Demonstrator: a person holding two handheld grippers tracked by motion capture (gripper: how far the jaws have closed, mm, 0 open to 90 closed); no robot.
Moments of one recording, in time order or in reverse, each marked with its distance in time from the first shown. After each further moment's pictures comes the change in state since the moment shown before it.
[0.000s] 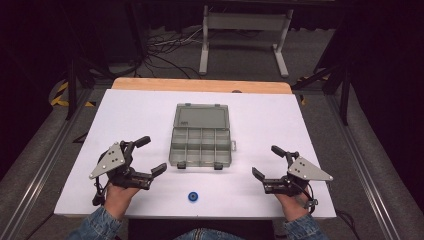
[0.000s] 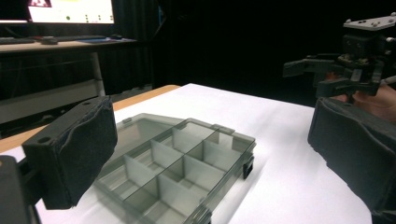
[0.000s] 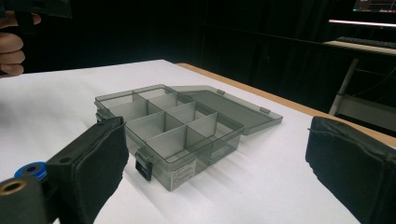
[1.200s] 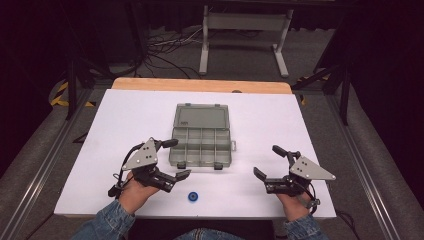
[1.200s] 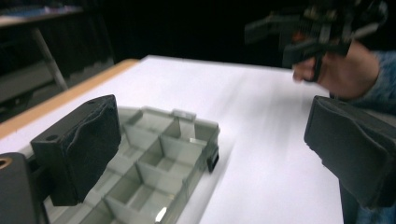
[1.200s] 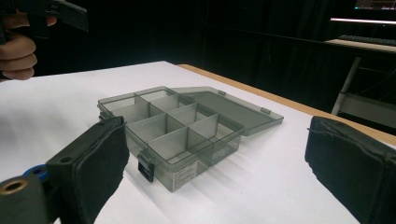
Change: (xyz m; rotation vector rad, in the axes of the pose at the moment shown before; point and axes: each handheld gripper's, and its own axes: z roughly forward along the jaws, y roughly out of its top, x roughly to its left) left arm -0.024 0.024 0.048 0.236 -0.132 0.101; right arm -0.002 0.004 -0.003 -0.003 0.009 0.008
